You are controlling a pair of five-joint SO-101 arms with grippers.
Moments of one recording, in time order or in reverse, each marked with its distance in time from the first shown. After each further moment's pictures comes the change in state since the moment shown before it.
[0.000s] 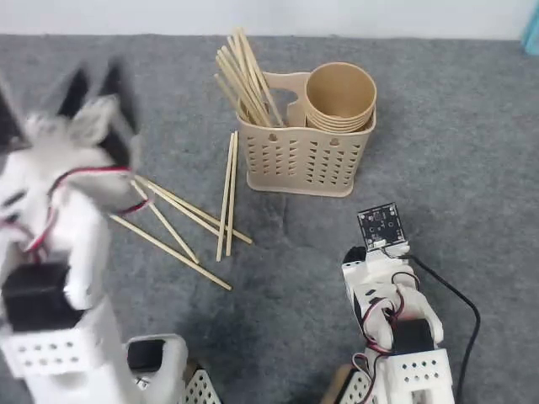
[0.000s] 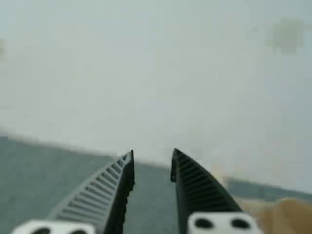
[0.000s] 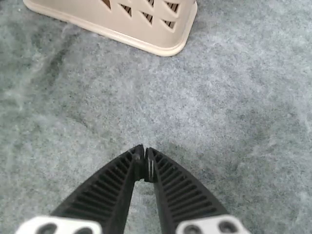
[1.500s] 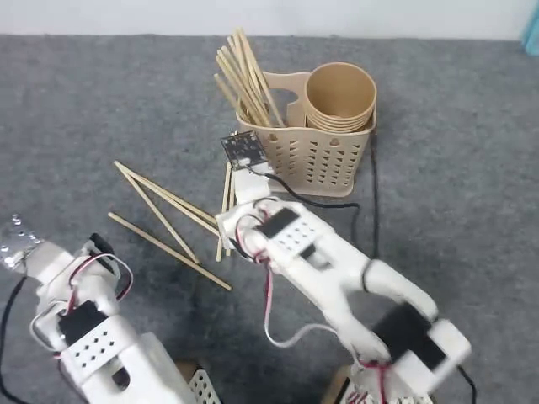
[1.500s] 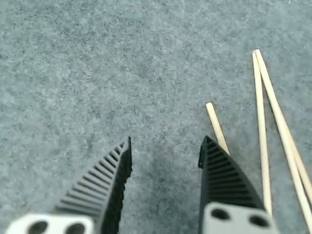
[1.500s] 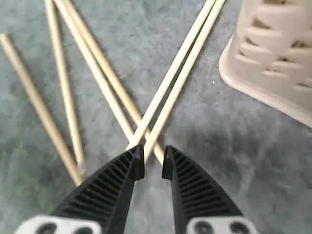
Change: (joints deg) left arm -31.6 -19.9 73.1 -19.1 -1.1; right arm -34.3 96.2 -63.6 -20.8 -28.6
